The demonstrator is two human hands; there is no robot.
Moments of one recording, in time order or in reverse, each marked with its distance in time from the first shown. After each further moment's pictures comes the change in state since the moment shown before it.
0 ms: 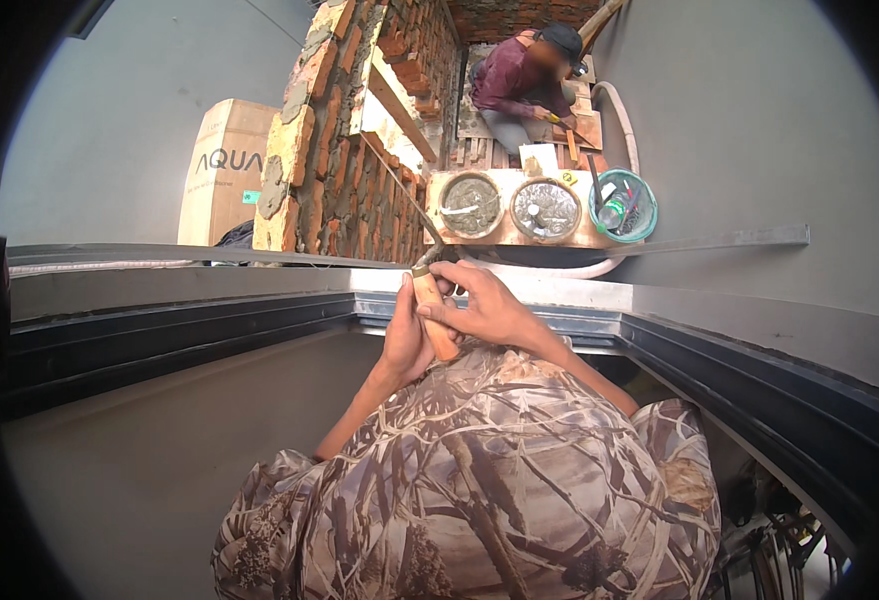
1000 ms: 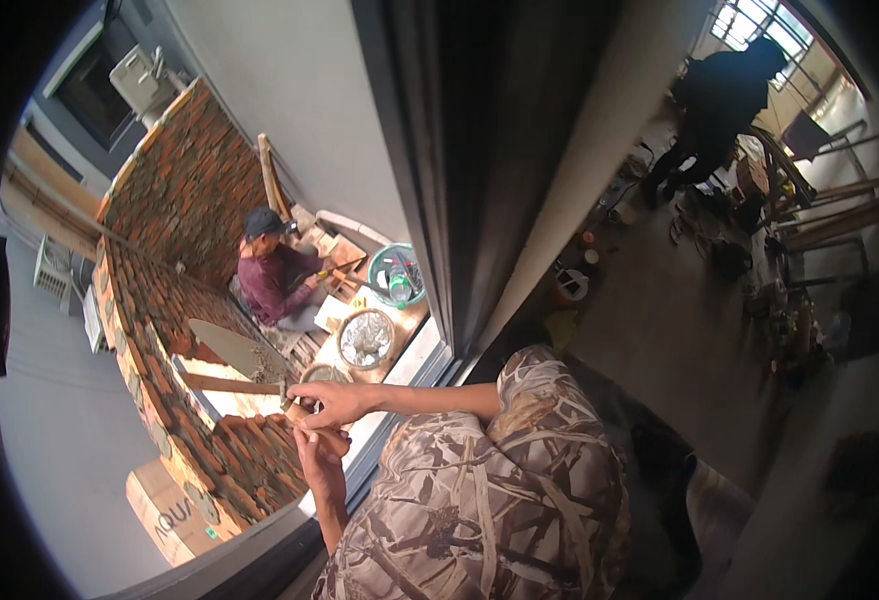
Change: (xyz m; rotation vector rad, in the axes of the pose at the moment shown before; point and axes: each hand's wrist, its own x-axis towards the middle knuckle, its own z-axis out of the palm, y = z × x) left_hand 0.027 -0.004 0.051 0.399 -0.328 0.104; right_hand -0.032 0.033 -0.037 0.075 0.419 -0.050
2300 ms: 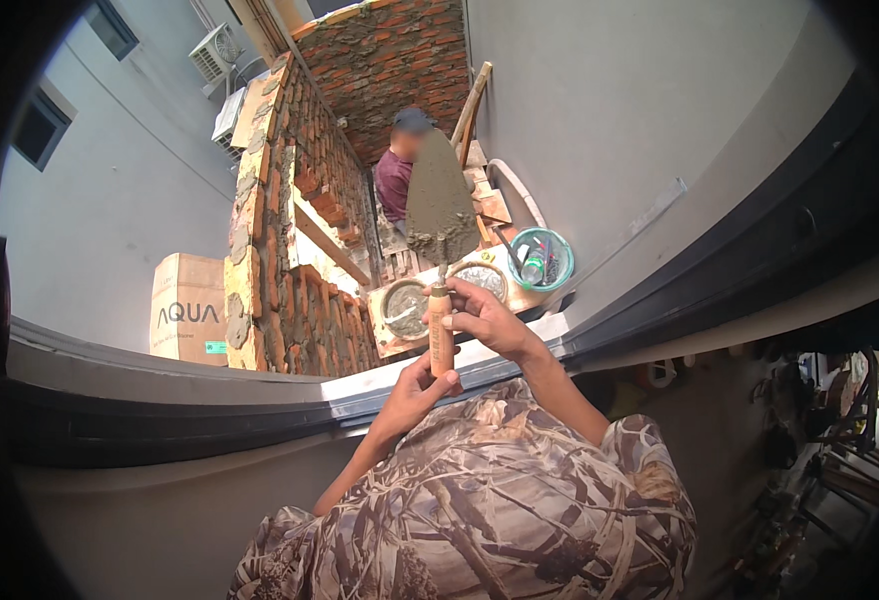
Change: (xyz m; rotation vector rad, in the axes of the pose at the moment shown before) left_hand -0.037 0.006 0.008 0.313 -0.173 -0.059; right_hand -0.014 -0.088 -0.028 0.473 -0.130 0.196
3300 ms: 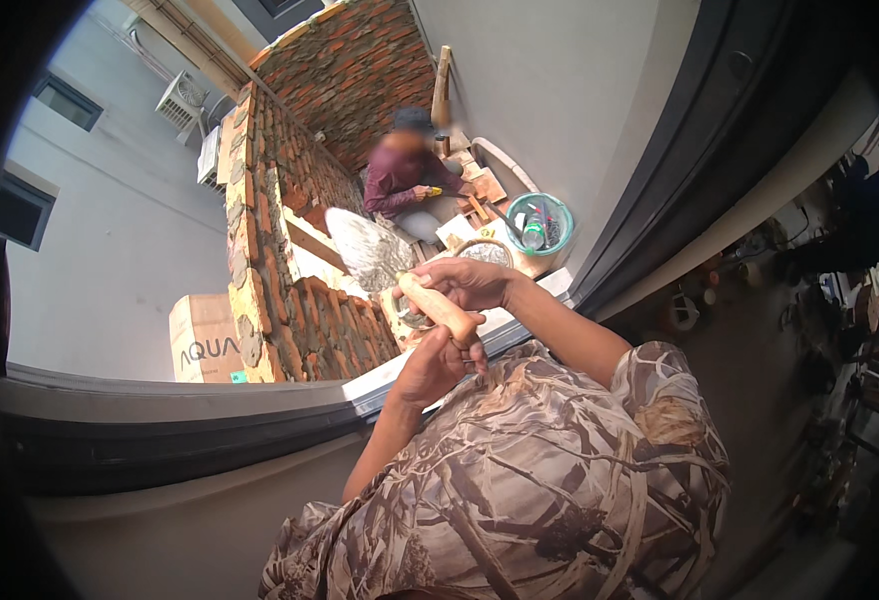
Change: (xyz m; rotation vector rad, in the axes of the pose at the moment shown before) left_hand 0.016 0.000 0.013 -0.593 -0.393 -0.123; right_hand 0.027 0.030 -0.023 0.440 -0.346 0.269
